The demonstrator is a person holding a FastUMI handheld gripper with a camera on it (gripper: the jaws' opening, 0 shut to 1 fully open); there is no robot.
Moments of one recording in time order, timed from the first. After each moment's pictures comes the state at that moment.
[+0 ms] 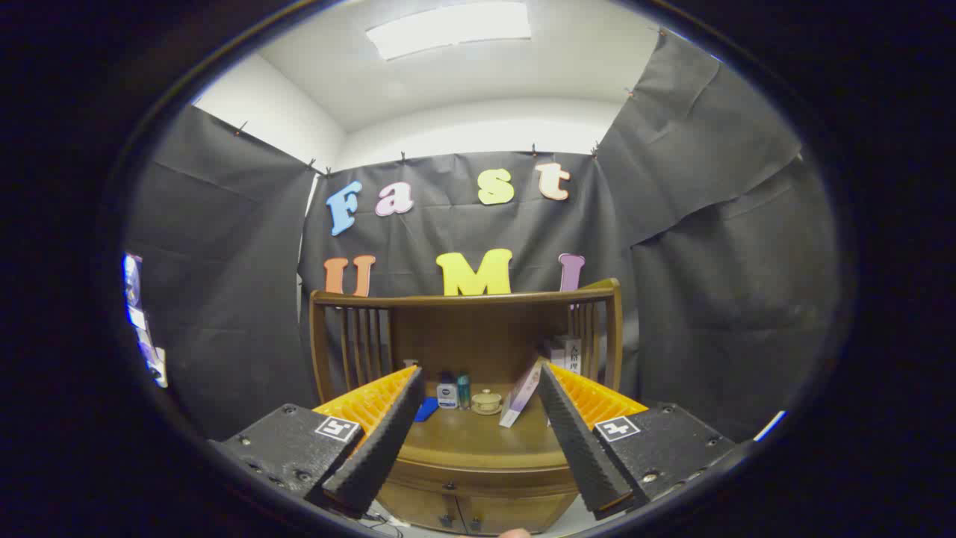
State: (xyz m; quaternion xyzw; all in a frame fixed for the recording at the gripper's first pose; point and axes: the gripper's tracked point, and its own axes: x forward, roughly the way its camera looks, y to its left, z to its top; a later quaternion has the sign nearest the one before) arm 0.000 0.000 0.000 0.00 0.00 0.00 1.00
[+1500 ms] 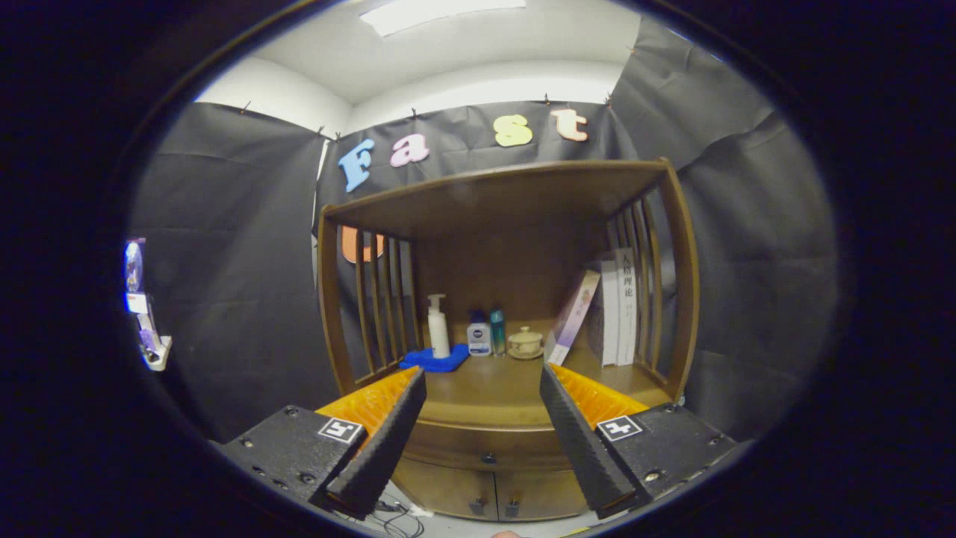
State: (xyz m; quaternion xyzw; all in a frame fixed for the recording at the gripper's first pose) arm 0.073 0.053 -0.191 0.02 0.08 0.05 1.00
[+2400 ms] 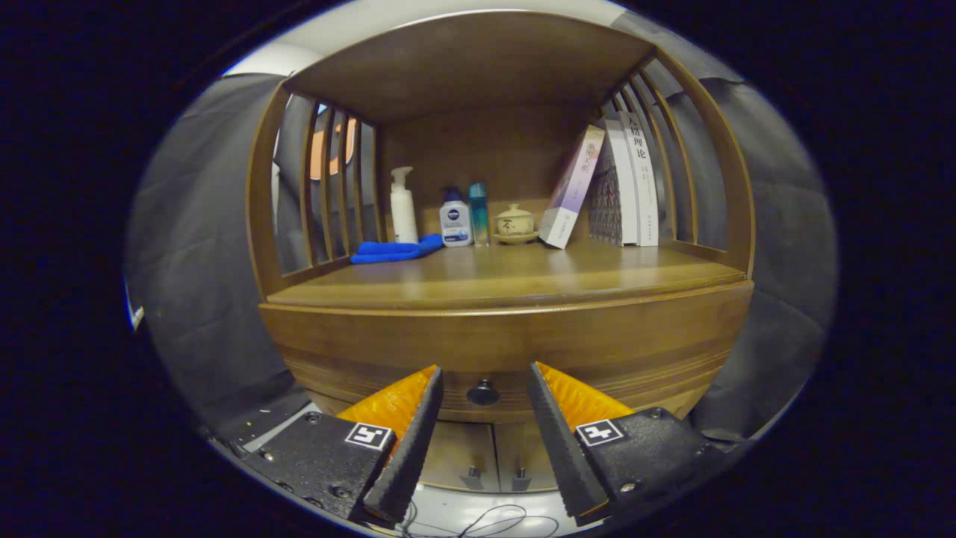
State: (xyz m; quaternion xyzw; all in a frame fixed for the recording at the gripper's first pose) arm 0.165 0.049 -0.395 0.02 0.21 -0.02 0.98
